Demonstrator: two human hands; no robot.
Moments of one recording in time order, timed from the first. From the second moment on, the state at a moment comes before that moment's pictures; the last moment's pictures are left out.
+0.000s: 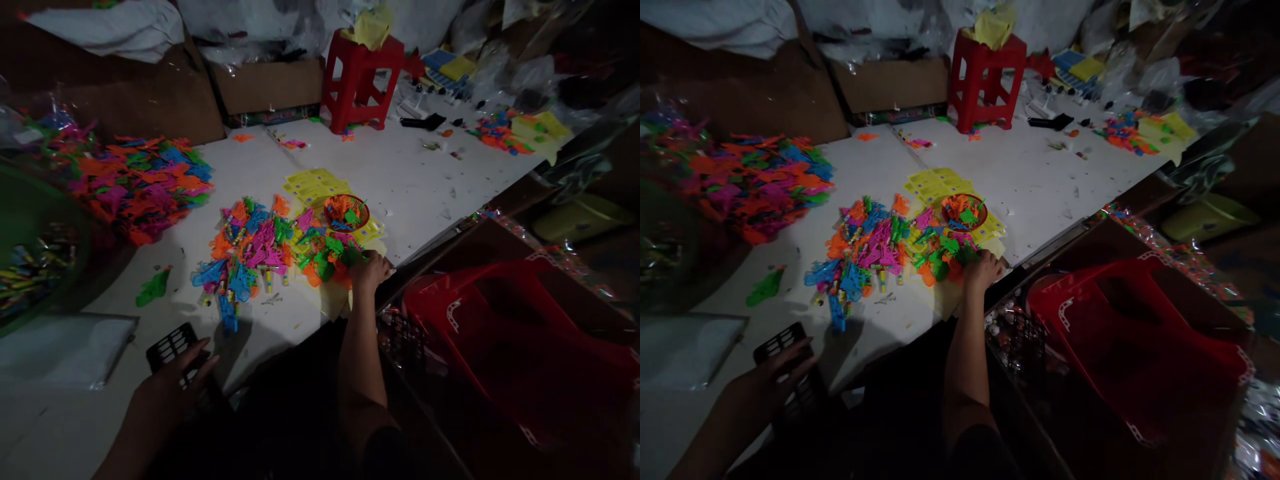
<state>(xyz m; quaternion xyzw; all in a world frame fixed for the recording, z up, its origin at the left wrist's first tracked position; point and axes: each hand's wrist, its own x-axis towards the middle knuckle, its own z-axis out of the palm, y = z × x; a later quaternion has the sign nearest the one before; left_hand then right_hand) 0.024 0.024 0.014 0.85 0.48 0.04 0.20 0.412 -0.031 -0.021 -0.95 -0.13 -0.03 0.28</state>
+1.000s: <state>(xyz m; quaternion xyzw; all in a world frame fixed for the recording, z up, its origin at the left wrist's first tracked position) 0.154 0.003 0.039 0.76 0.36 0.06 0.53 0.315 -0.068 0.037 -0.59 -0.48 0.34 0.56</state>
